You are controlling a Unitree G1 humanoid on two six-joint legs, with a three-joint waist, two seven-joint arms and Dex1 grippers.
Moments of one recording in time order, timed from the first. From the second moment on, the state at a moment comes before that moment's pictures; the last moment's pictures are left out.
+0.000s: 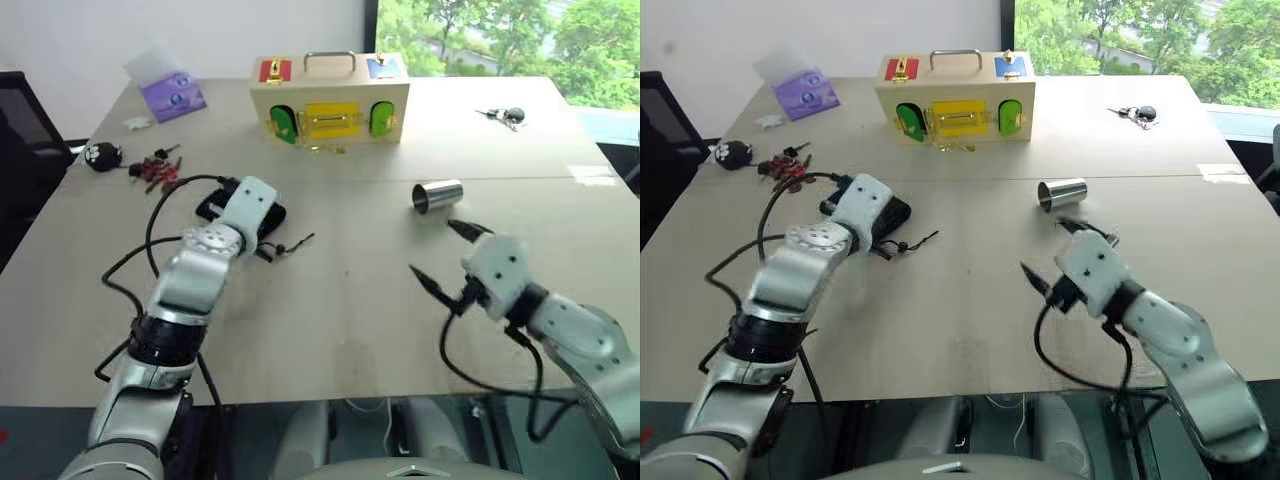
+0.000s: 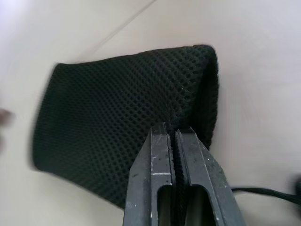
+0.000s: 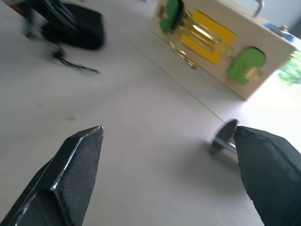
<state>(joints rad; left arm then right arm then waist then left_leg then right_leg) -0.53 0.56 -0.02 -0.27 -0.07 1.21 -0.38 -0.18 -0.63 0.19 -0.71 0.03 0.67 0.36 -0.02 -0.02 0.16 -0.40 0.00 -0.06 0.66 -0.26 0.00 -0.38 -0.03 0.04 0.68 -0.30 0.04</state>
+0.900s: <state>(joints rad) -0.39 0.53 0.11 -0.52 -0.16 1.35 -0.32 -0.67 -0.39 0.41 0.02 -0.42 0.79 0.15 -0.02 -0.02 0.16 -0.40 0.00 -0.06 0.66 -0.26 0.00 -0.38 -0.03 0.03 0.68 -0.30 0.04</state>
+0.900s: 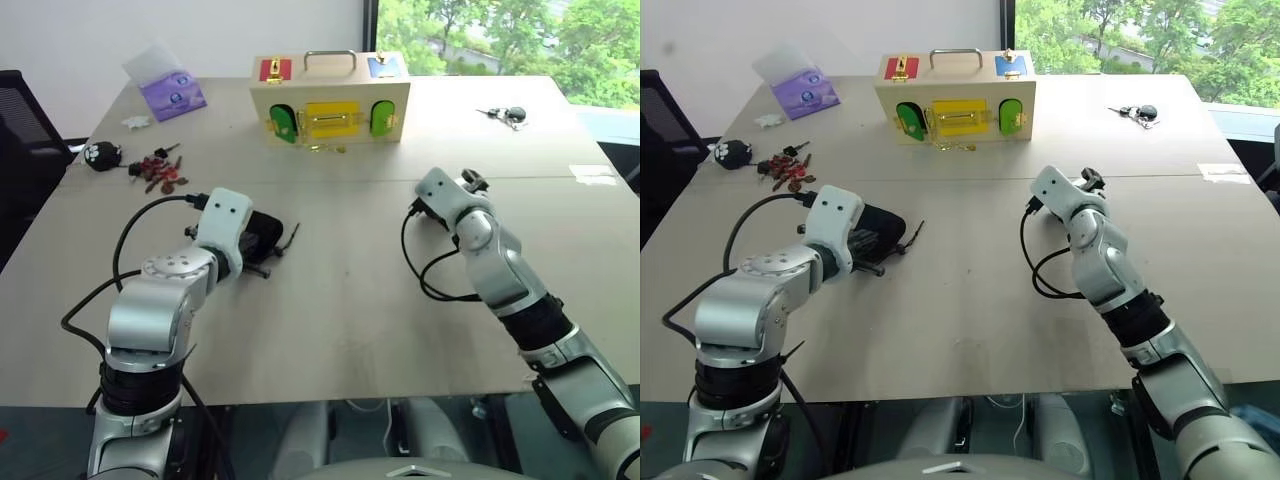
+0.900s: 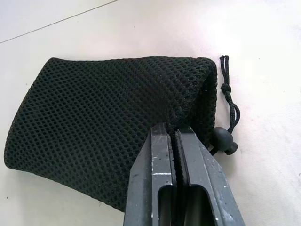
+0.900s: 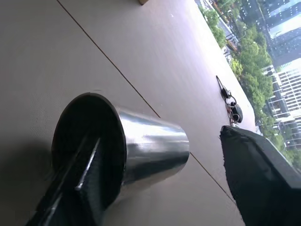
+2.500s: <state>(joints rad) -0.52 0.40 0.38 -0.29 -0.64 1.61 -0.49 -0.29 -0.08 0.24 -0.04 0.25 0.44 0.59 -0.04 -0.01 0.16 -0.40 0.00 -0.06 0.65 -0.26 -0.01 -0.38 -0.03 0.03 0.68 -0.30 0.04</state>
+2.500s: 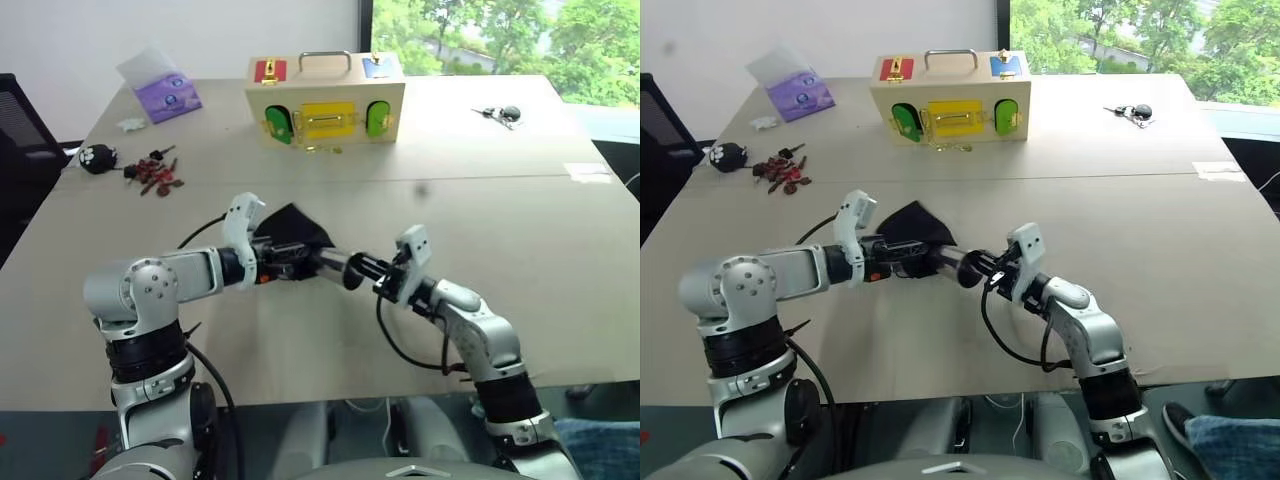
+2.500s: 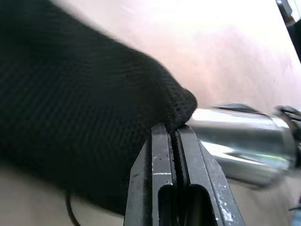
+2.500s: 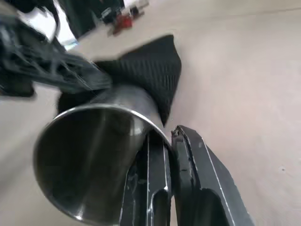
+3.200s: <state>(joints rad) -0.51 0.37 0.34 -0.45 -0.70 1.57 -0.45 -0.58 0.11 0.26 0.20 0.12 0.57 0.40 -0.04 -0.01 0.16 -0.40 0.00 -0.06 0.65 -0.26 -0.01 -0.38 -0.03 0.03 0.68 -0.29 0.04</state>
